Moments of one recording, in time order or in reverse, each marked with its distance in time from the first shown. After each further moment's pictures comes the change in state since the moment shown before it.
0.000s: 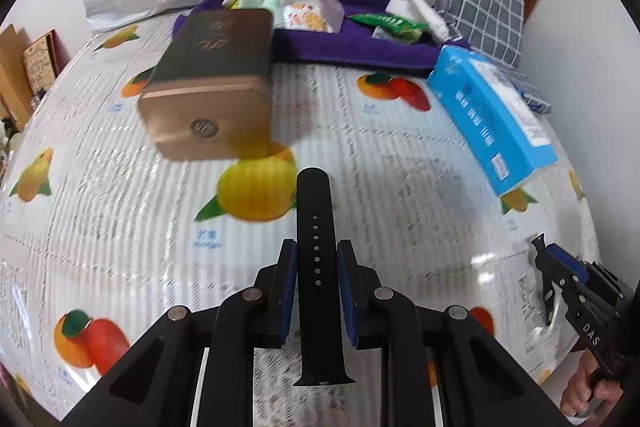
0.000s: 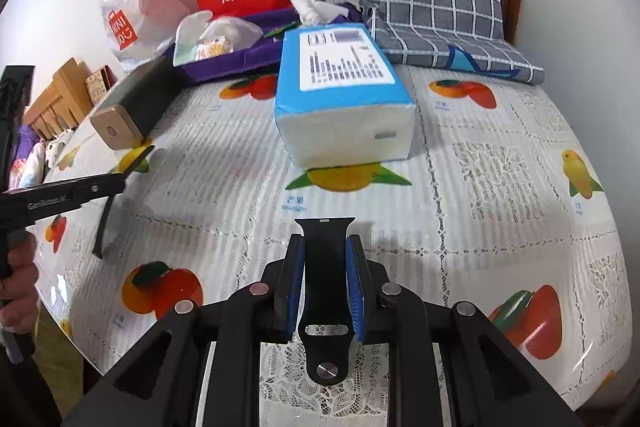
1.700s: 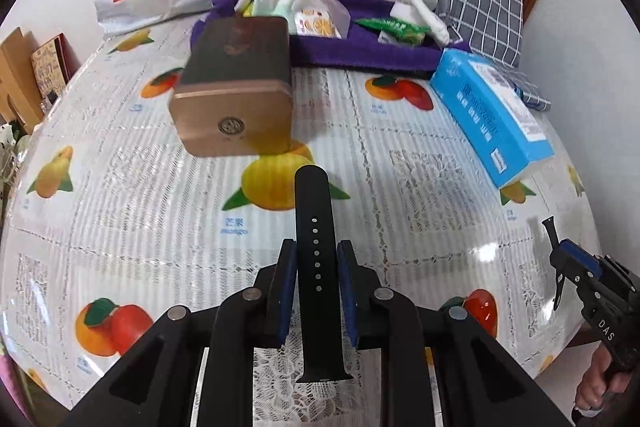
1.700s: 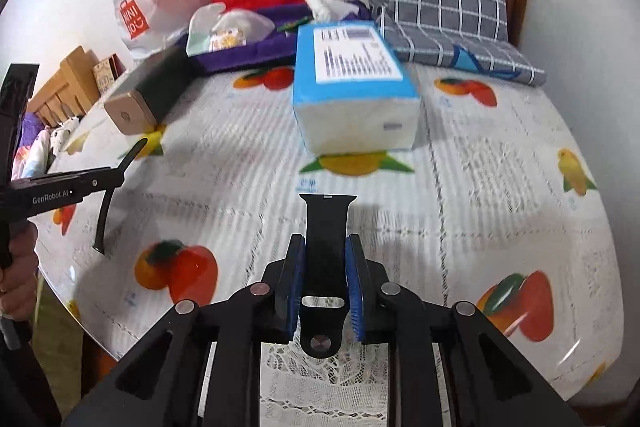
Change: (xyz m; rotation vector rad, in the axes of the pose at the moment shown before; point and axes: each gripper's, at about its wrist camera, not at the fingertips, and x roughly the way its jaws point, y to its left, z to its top) left arm -0.020 0.008 -0.003 0.006 -0.020 0.011; right arm -0.026 0.007 0.000 -0.034 -0.003 0.015
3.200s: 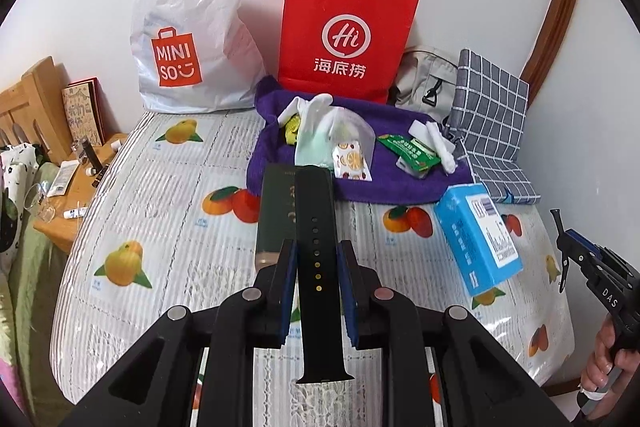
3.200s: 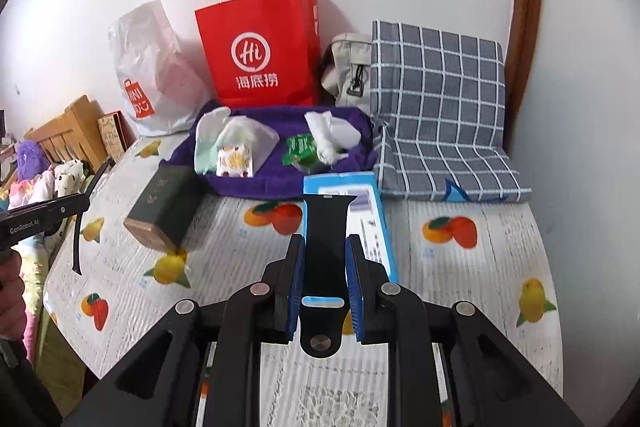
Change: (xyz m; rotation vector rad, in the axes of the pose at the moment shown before) left arm -0.087 0.039 0.086 -0.076 -0.184 0.013; right arm -0.050 0.008 0.127 -0.021 -0.157 -0.008
